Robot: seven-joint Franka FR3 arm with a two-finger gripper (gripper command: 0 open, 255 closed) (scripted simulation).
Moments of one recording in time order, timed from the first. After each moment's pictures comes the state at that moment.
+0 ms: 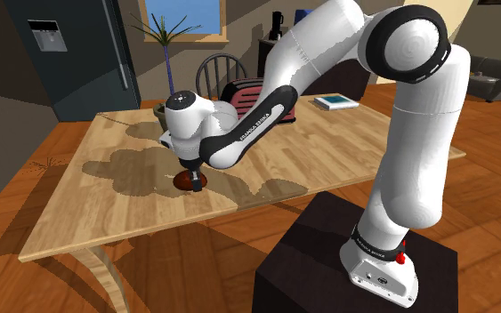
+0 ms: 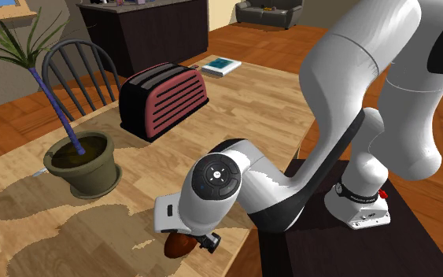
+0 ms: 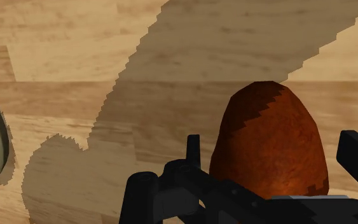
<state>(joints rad) 0.24 0.19 0.21 -2.14 -0.51 2.40 -0.18</state>
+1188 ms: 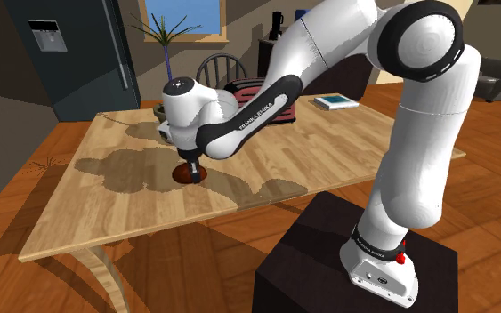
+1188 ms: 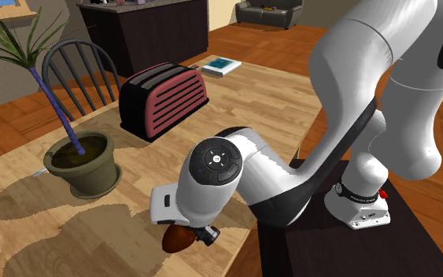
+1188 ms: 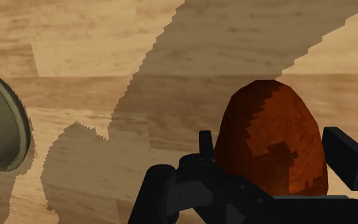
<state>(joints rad) 0.24 0.14 0.22 -2.12 -0.47 2.34 -0.22</state>
